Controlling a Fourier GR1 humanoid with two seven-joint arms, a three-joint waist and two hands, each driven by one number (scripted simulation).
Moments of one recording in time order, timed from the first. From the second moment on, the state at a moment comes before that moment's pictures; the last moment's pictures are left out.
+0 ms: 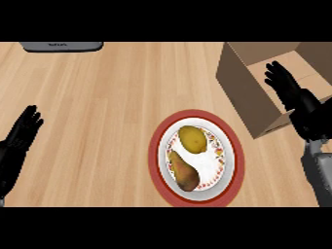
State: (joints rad) left arm 0.08 0.49 -0.06 -1.59 0.27 0.07 -0.07; right arm -0.31 -0.31 -0.02 -1.44 -0.11 0.09 0.12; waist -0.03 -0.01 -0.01
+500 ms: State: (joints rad) left arm -0.12 0.51 -0.16 -1.61 0.14 0.01 -0.09; right arm -0.56 -0.48 -0.03 -1.52 -0.16 0.34 0.01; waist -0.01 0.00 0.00
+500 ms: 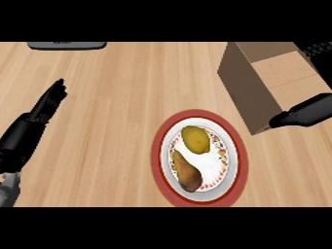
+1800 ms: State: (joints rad) left arm -0.23 0.44 -0.17 -1.51 0.06 -0.03 -0.09; right arm -0.67 -0.61 0.42 -1.74 0.51 0.67 -0.12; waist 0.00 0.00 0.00
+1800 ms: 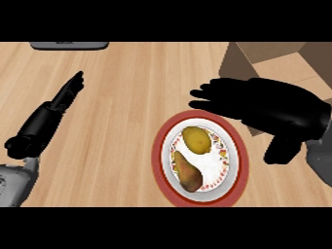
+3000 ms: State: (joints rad) left arm -0.23 0.34 -0.10 -1.51 -0.04 -0.11 -0.09; right arm -0.54 -0.32 0.57 -1.79 0.87 0.78 0.16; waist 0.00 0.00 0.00
